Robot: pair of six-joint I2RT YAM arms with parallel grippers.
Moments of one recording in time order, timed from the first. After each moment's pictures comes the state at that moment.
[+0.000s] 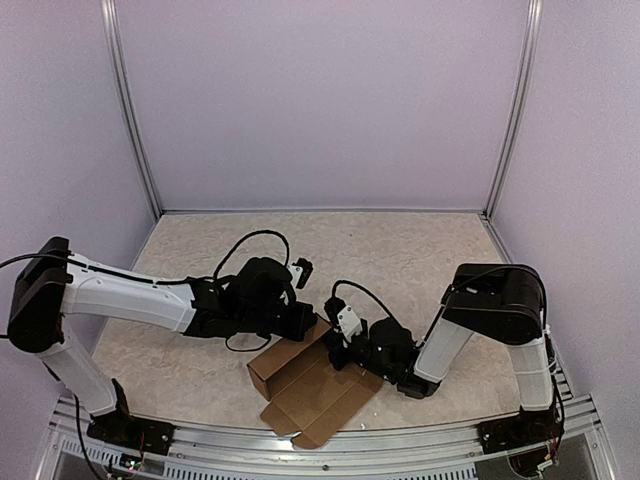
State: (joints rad) left arm -1.03 1.62 0.92 0.01 -0.09 -0.55; right arm 1.10 2.16 0.69 1.34 0.21 0.05
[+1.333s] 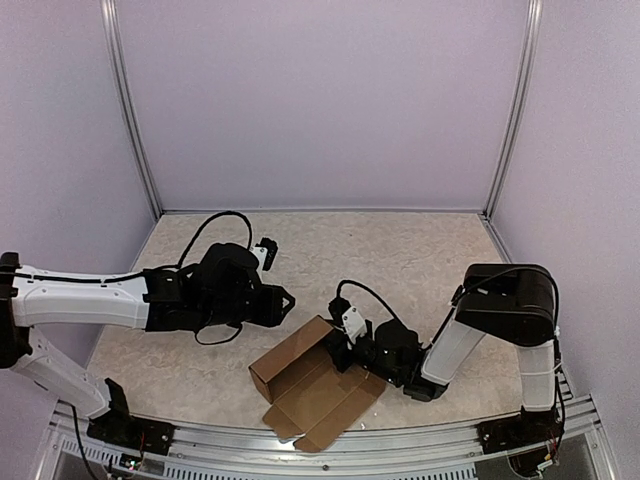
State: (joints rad) left arm -1.02 1.38 0.87 -0.15 -0.25 -0.56; right arm 1.13 2.10 0.64 1.33 0.25 0.04
